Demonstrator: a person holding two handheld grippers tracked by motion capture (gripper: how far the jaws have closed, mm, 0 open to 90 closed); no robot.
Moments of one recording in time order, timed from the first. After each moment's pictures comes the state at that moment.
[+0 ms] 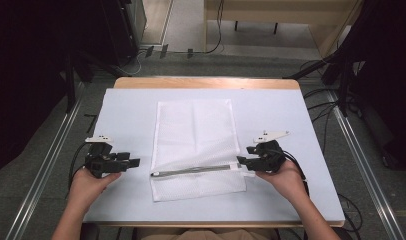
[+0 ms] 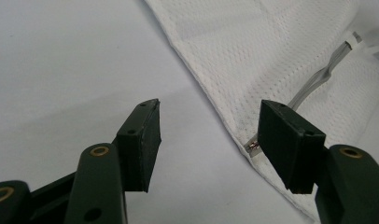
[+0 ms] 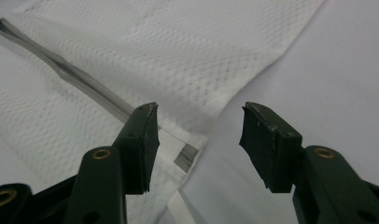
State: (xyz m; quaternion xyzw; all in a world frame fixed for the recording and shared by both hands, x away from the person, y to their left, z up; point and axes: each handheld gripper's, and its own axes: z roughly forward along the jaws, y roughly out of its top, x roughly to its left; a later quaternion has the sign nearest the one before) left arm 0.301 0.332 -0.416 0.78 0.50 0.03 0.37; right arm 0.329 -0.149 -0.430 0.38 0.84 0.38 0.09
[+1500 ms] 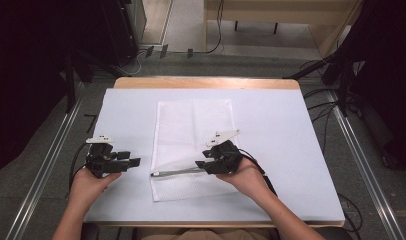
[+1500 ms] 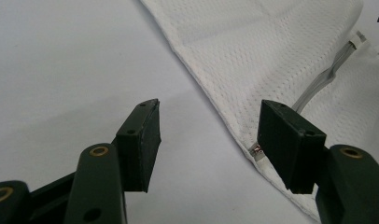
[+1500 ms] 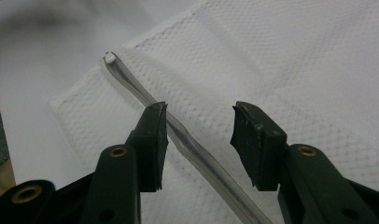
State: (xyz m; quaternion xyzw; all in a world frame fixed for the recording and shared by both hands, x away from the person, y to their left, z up) left arm 0.302 0.331 -0.418 0.78 0.49 0.05 0.37; right arm 0.320 -0.038 -0.411 0.28 0.87 0.40 0.04
